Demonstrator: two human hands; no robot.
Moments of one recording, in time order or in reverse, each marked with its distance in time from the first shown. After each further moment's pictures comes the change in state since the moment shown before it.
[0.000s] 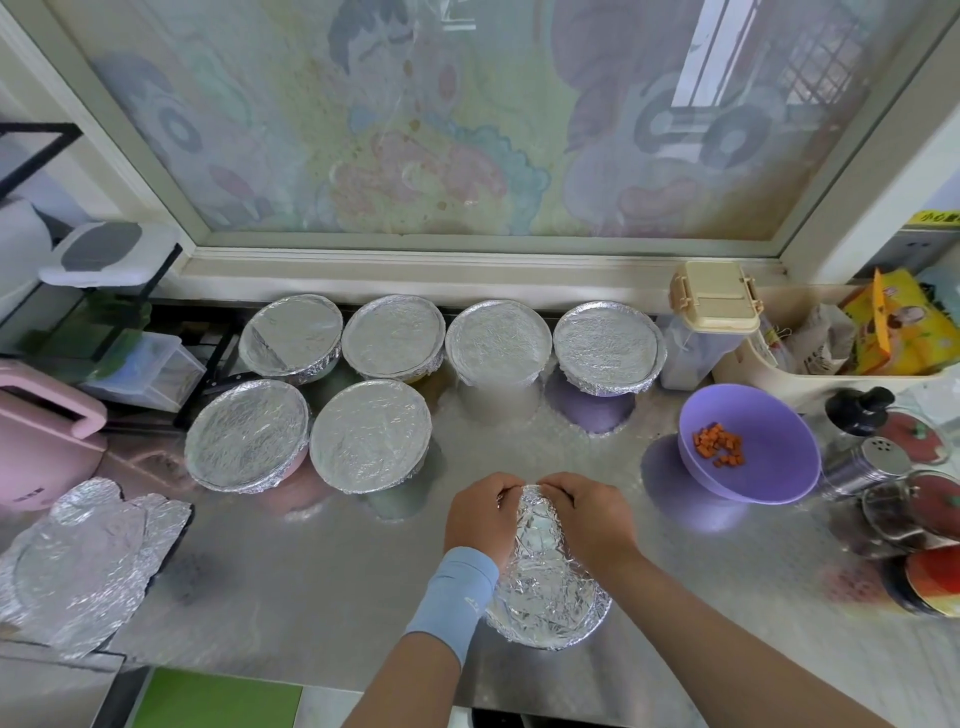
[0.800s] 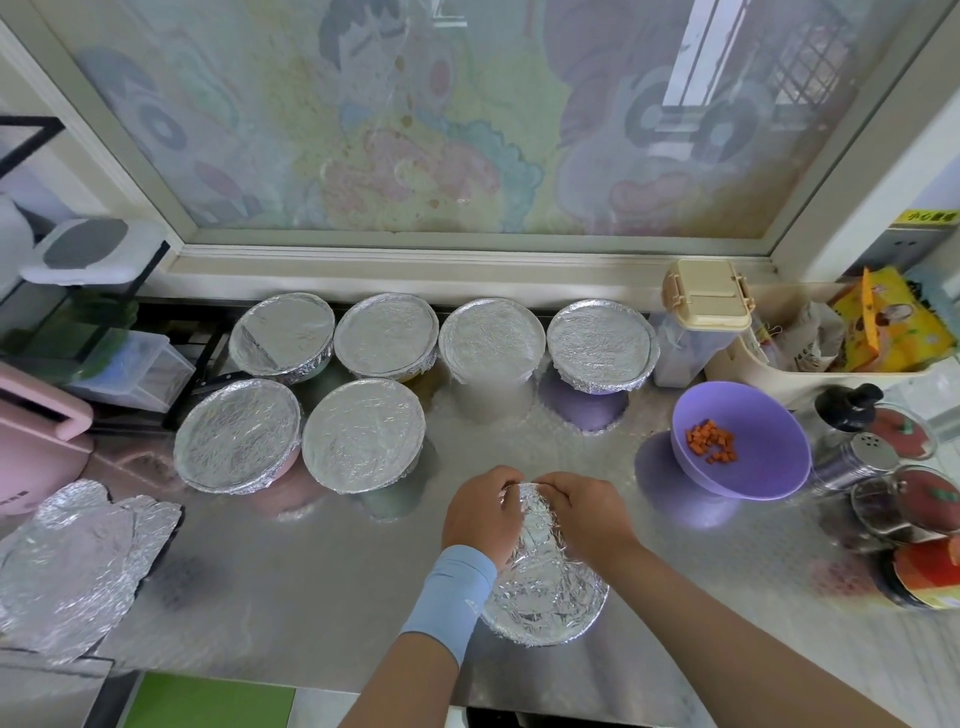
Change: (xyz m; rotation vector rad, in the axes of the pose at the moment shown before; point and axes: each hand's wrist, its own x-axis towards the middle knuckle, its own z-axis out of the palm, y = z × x) left_hand 0.000 0.003 0.003 0.071 -0.039 0.030; right_hand 0.005 0.004 -0.004 -0.032 -0.099 0.002
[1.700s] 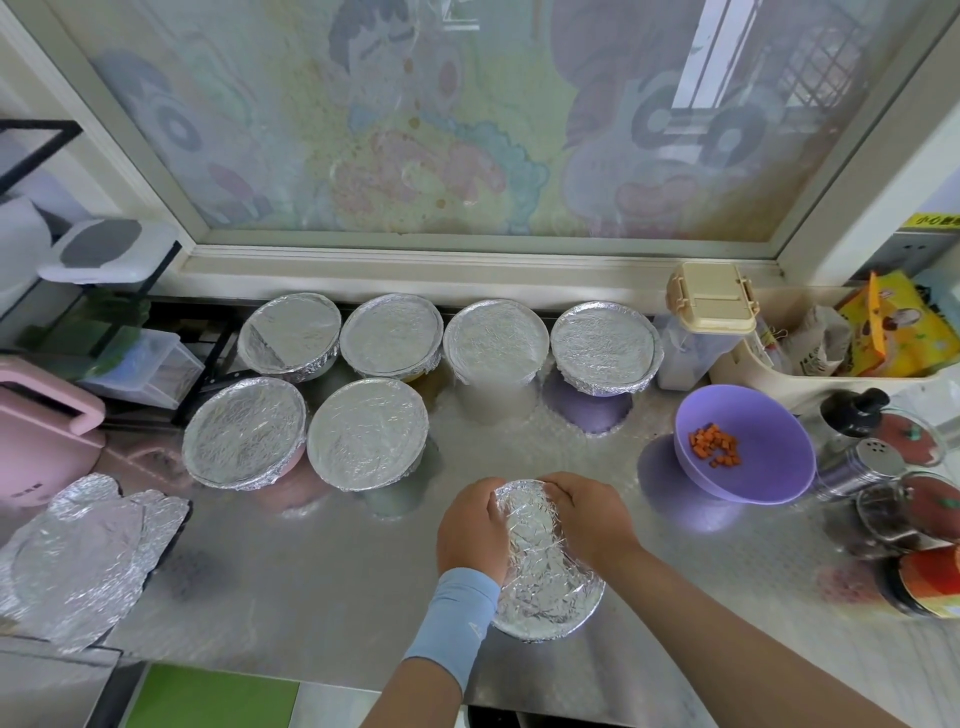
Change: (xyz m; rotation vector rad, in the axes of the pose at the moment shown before) left_hand -0.017 -0.007 0.003 0.045 0.172 -0.098; right_hand 0.002 0.007 0.003 0.017 0.004 0.008
